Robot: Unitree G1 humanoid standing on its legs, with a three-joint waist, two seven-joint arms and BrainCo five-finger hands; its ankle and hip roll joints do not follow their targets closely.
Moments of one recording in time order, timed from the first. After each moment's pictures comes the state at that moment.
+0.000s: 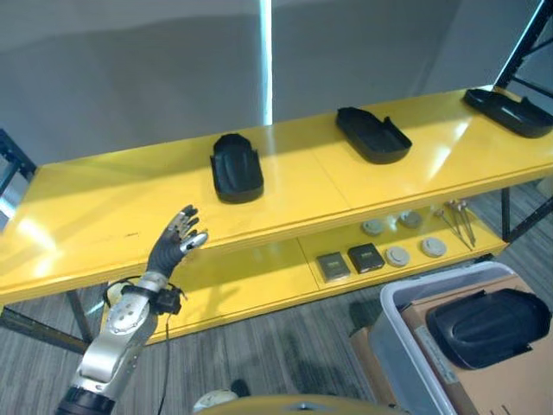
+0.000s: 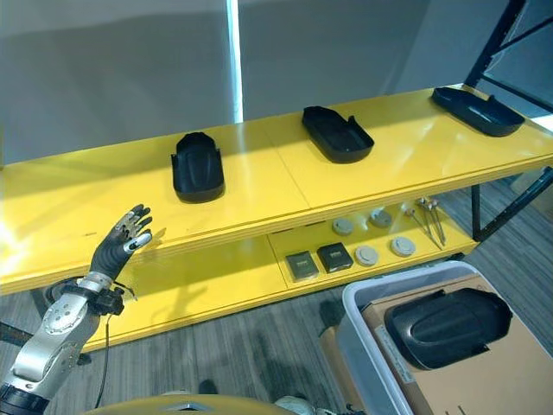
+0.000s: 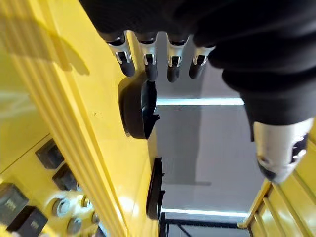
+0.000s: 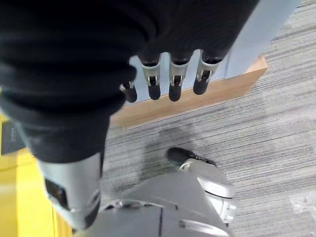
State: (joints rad) left arm 0.13 0.53 -0.17 -0.20 -0.57 -0.02 -0.05; right arm 0.26 -0.32 0.15 0.87 0.22 0.13 -0.14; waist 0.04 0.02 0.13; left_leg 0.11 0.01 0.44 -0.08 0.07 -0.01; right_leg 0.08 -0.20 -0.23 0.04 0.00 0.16
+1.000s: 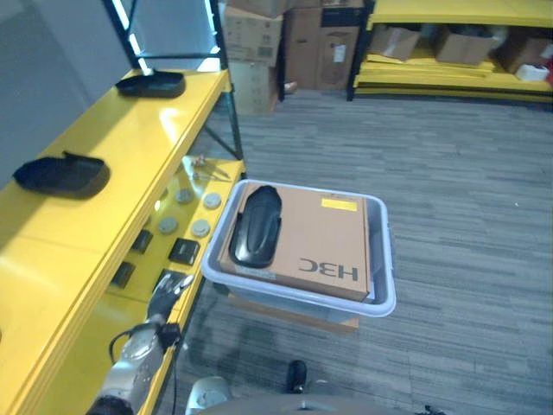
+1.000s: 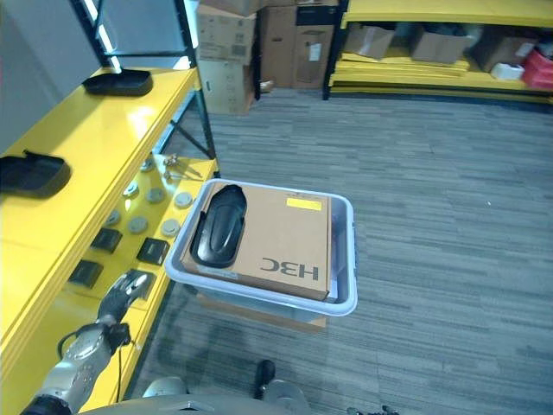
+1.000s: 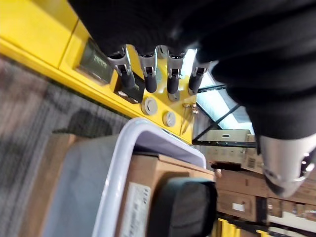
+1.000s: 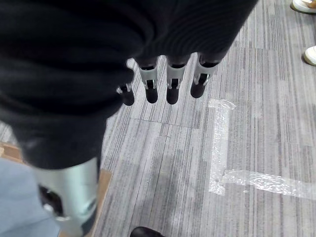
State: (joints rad) left arm 0.10 0.39 -0.24 0.48 -0.44 -0.05 0.13; right arm 0.14 -0.43 0.11 1.11 0.16 0.03 -0.15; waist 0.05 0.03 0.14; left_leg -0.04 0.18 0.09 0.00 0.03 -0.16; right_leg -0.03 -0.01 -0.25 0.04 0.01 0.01
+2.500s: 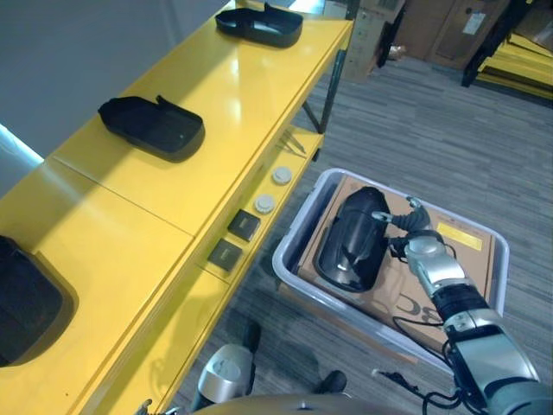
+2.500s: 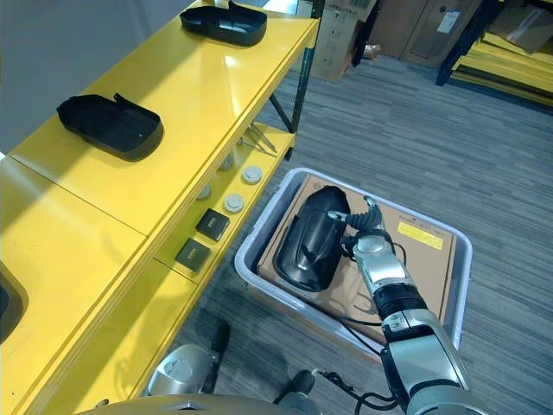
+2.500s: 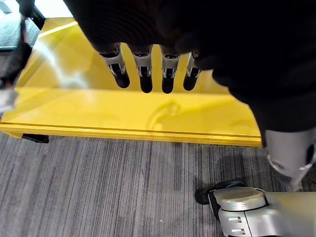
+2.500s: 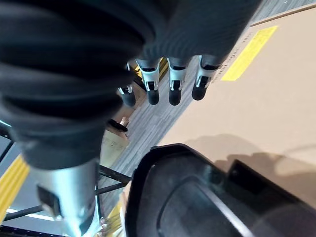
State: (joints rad) left arm 0.23 0.29 -0.31 1.11 0.07 -0.04 0.25; right arm -0.49 -0.58 0.19 0.62 0.19 0.29 -0.33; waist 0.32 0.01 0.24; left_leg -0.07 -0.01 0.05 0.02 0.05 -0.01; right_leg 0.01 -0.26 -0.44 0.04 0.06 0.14
